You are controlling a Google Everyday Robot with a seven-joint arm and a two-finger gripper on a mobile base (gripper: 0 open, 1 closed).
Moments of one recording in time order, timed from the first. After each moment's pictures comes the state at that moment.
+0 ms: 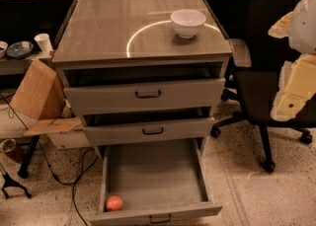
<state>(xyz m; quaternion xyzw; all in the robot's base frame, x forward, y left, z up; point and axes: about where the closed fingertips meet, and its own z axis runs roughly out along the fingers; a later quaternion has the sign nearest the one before) 0.438 -0.217 0.976 -0.60 0.78 -0.03 0.16</state>
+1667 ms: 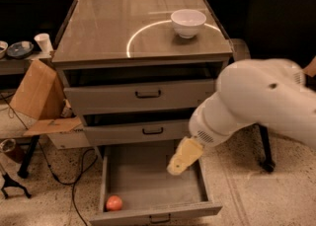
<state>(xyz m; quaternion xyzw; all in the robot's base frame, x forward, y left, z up) 0.441 -0.086 0.763 -0.49 0.85 0.08 0.19</state>
